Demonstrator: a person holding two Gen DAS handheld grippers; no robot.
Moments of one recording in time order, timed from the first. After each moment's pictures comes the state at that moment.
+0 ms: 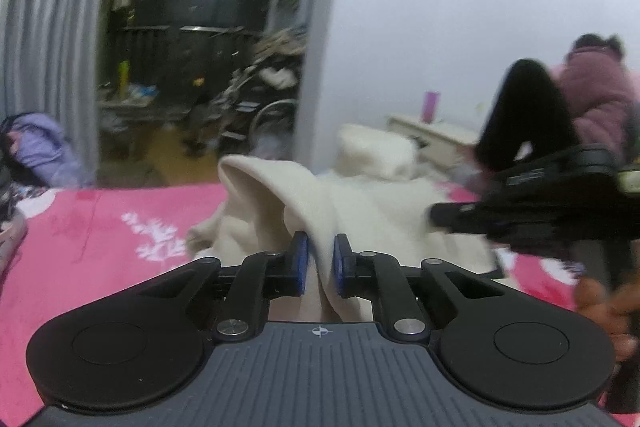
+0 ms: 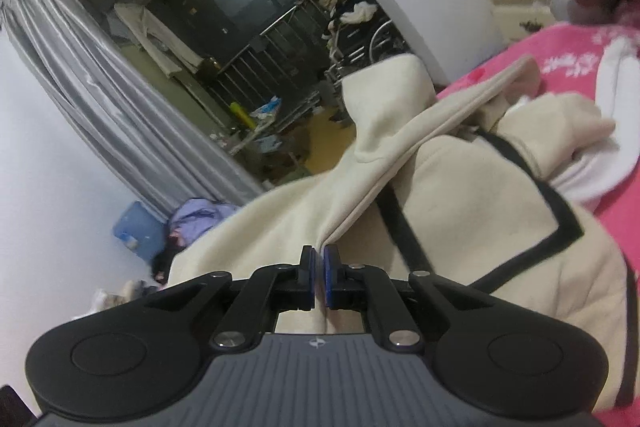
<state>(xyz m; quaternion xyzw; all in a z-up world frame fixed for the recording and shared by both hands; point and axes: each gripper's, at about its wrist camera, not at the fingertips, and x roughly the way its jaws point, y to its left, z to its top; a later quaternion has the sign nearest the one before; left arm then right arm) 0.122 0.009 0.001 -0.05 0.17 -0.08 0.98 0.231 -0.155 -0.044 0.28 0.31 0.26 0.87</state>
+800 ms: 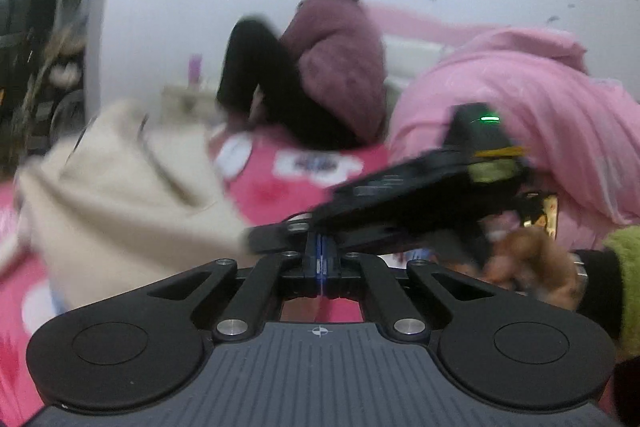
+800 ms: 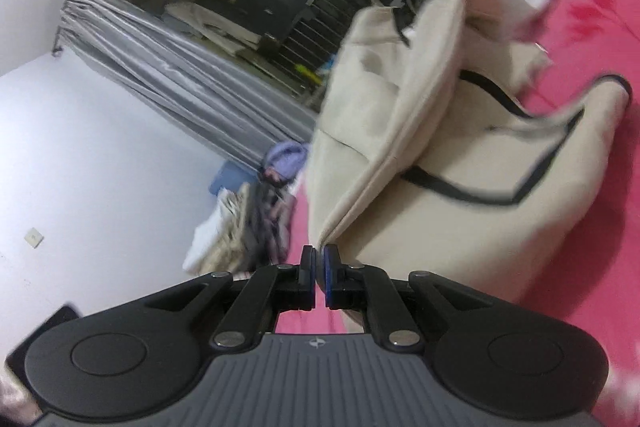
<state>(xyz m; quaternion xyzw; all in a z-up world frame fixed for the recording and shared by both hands) -0.074 -0.044 0.004 0.02 0.22 -0.37 0.90 -0.006 -0.275 -0.070 0.37 0.35 0.36 0.79</state>
